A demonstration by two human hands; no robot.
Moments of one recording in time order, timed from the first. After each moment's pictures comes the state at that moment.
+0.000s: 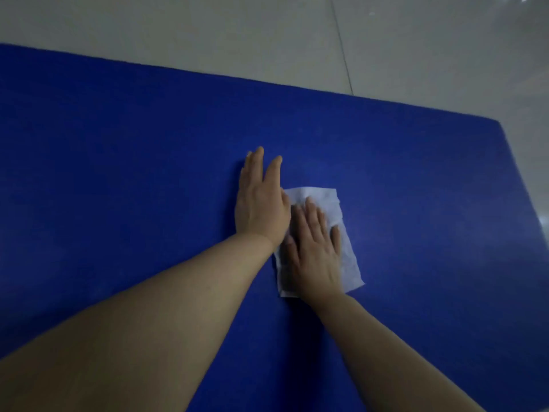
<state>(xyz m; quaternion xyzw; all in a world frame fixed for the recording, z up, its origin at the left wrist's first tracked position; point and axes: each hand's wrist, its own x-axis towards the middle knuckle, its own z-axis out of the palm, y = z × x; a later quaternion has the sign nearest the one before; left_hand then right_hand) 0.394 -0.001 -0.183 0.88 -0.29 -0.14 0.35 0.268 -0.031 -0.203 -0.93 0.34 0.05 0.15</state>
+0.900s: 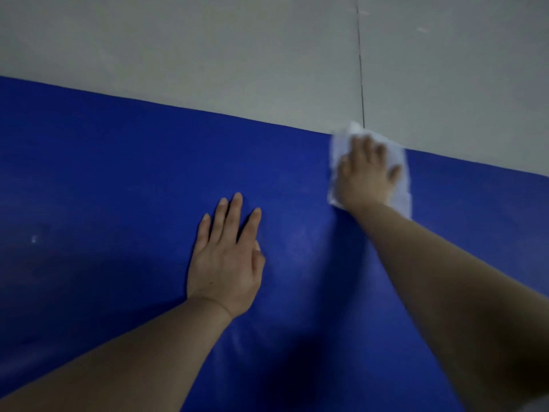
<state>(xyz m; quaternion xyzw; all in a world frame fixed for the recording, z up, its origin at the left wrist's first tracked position) 0.403 -0.034 -0.226 0.93 -0.35 -0.05 0.11 0.402 -0.289 -0.211 -0.91 0.40 0.09 0.05</state>
